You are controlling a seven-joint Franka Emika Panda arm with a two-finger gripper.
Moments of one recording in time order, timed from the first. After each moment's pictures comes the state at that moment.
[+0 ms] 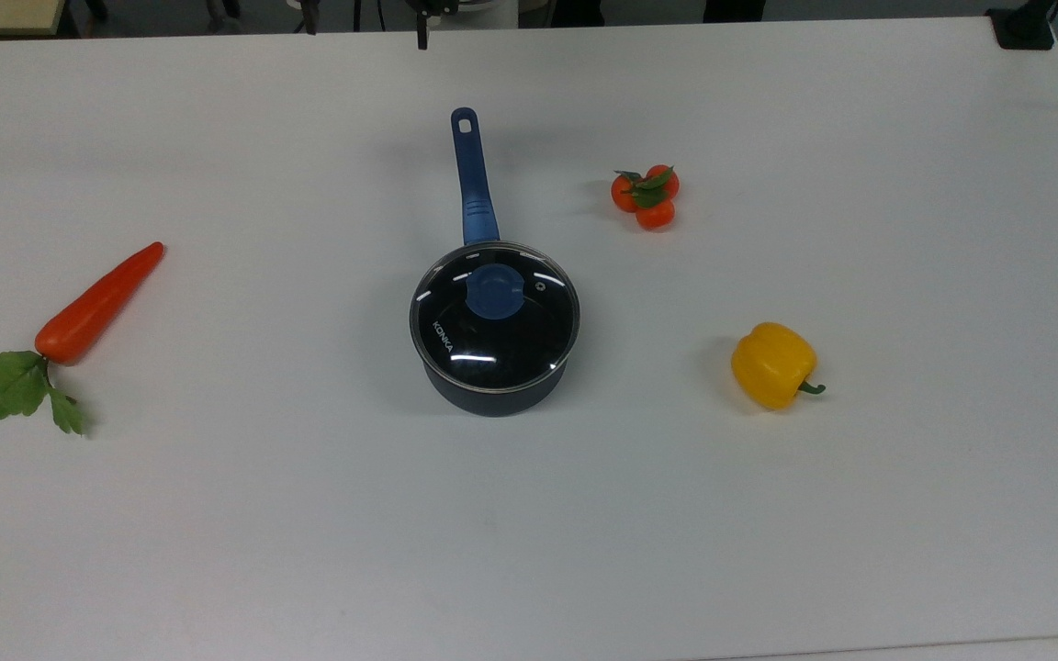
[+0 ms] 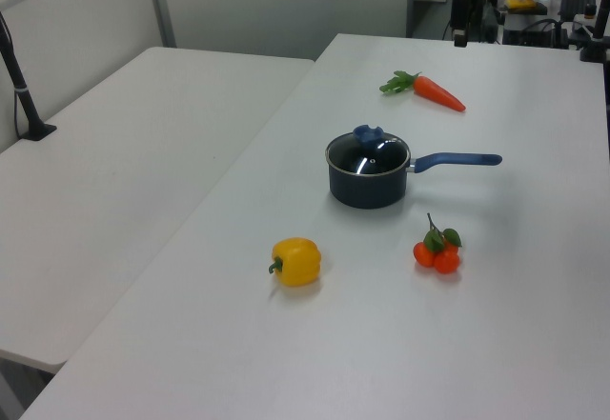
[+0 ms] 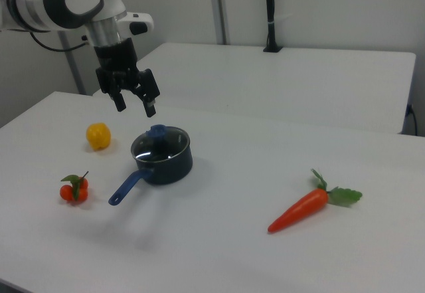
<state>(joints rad) 0.02 0.01 0.02 -1.64 -0.08 1.65 0.07</state>
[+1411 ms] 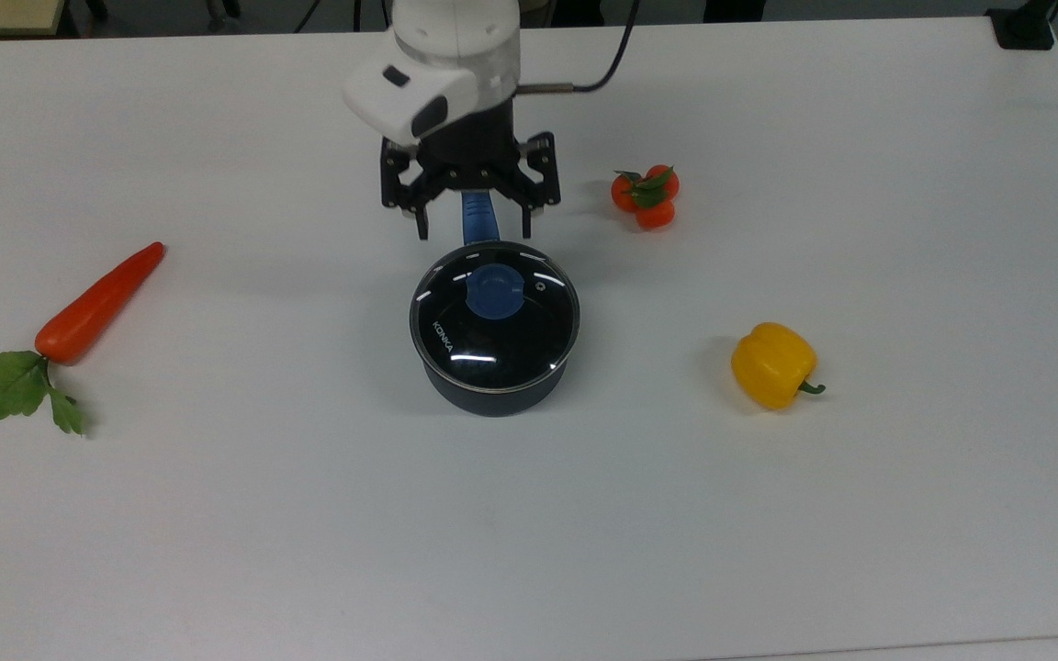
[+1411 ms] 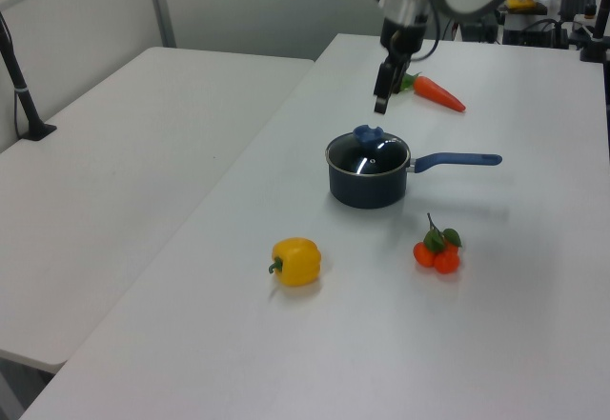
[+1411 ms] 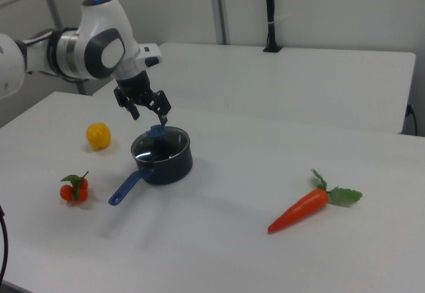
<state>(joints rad) 0.12 0.27 0.03 -1.64 -0.02 2.12 0.07</state>
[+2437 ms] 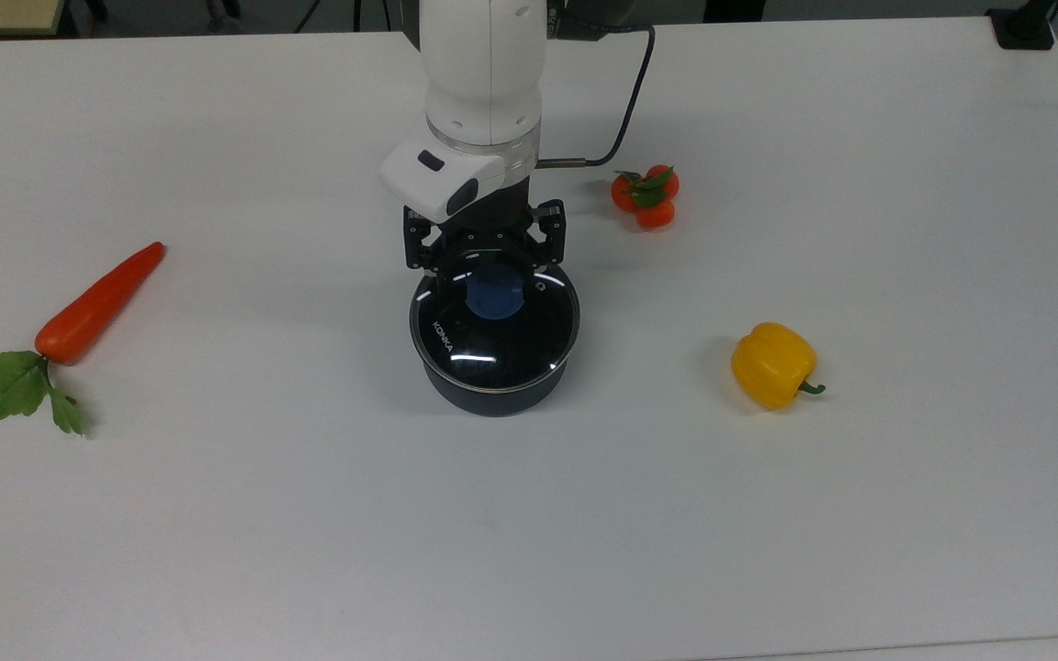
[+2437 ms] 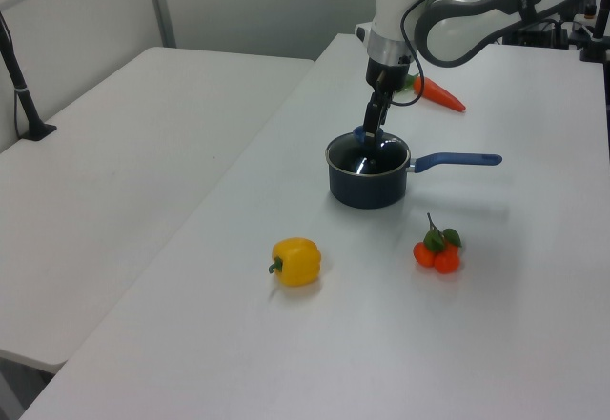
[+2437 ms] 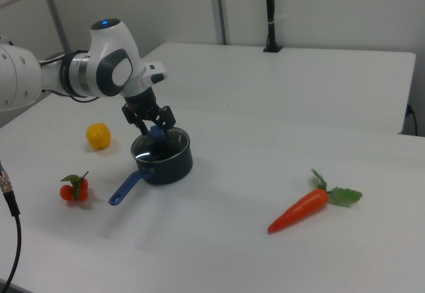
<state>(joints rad) 0.14 0.37 0.03 -1.64 -0.08 2.20 0.07</state>
